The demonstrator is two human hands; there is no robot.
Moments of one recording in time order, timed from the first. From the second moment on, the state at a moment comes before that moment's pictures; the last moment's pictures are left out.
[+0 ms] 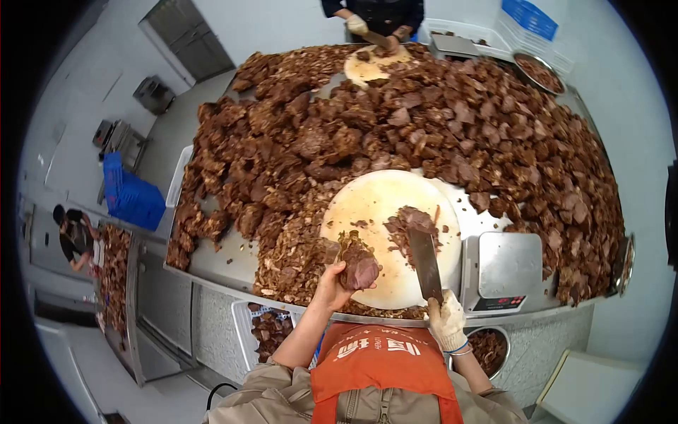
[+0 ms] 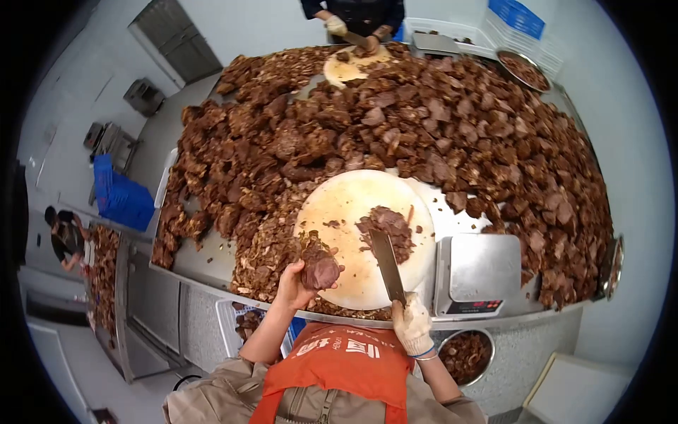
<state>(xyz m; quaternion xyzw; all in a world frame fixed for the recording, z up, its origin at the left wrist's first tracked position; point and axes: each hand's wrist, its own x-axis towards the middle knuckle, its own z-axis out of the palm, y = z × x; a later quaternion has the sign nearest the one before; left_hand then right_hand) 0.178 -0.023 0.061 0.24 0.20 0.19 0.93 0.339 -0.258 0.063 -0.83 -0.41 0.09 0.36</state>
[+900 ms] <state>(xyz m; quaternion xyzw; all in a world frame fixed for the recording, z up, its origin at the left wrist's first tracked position) -0.039 0.048 0.073 0.44 0.60 0.38 0.56 0.190 0.004 0.057 -0.65 -0.73 0.12 0.17</state>
